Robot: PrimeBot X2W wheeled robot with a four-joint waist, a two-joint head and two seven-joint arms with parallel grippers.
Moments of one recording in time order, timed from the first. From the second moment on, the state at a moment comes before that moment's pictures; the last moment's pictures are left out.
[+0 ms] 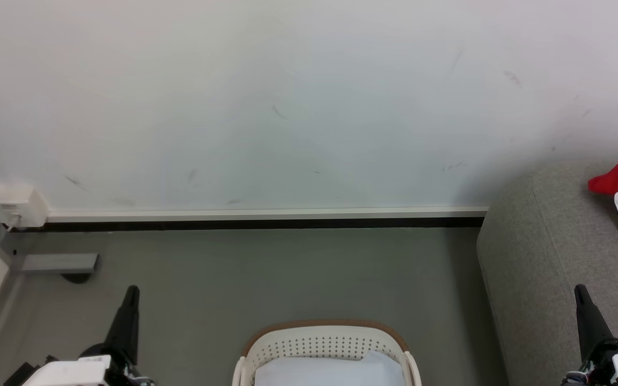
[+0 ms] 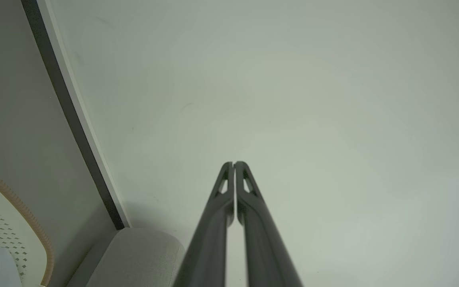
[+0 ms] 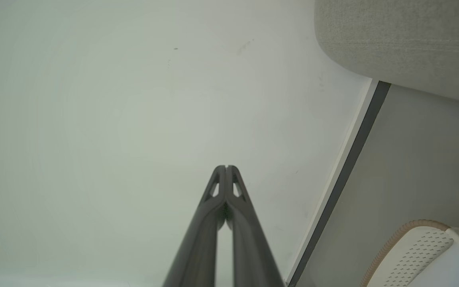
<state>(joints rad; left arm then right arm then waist) -0.11 0.05 0.11 0.25 -1.61 -0.13 0.11 -0.10 -0.05 -0.11 0.24 1.61 0.13 0.11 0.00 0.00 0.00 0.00</state>
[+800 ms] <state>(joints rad) -0.11 0.05 0.11 0.25 -1.61 -0.13 0.11 -0.10 -0.05 -0.11 0.24 1.61 0.13 0.11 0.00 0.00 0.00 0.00</state>
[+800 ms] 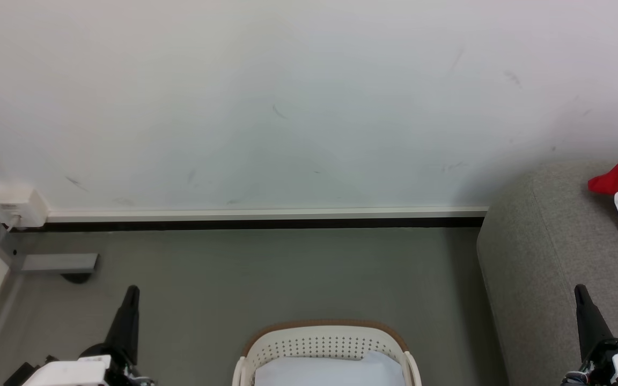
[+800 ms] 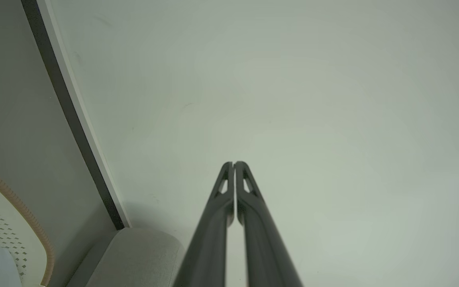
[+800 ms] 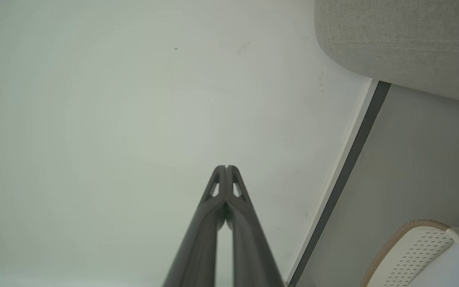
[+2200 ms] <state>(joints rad) -0.11 0.05 0.11 0.25 -1.61 -0.13 0.11 -0.10 -0.05 -0.11 0.24 1.61 0.13 0.11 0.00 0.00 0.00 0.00</state>
